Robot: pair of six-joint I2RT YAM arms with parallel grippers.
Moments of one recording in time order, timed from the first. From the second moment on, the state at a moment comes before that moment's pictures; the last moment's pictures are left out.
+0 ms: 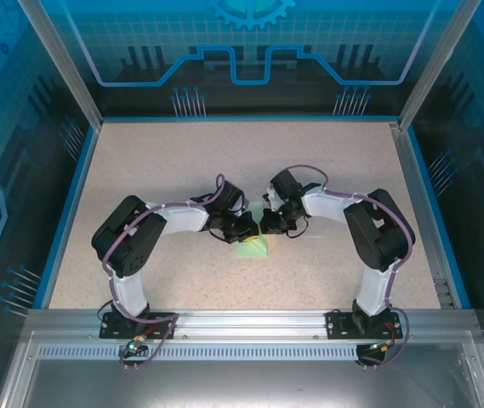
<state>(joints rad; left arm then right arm) -0.61 1.85 0.98 -0.16 0.53 -0.95 0.53 1.86 1.08 -0.50 -0.42 0.42</state>
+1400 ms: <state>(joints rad) -0.61 1.88 0.99 -0.16 0.53 -0.95 0.53 1.87 1.10 -0.51 -0.40 0.42</state>
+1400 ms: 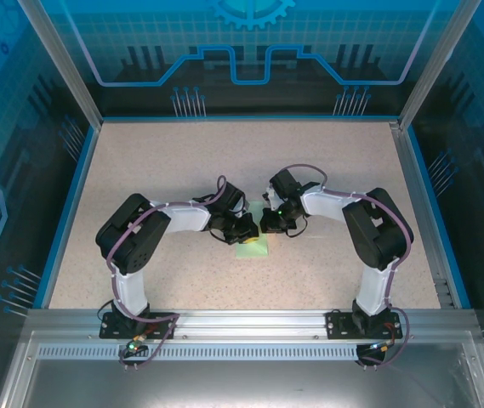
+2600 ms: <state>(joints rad) -0.61 1.90 1.01 -0.19 0.54 -0.95 0.53 1.87 1.11 -0.53 -0.40 0.43</state>
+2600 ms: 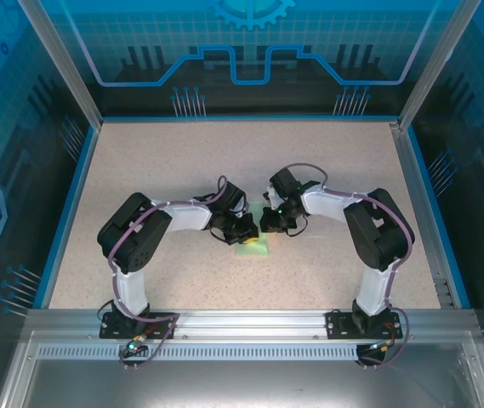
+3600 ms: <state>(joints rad) -0.59 1.85 0.94 -0.13 0.45 -0.98 0.53 1.89 1.11 -0.53 -0.38 0.43</state>
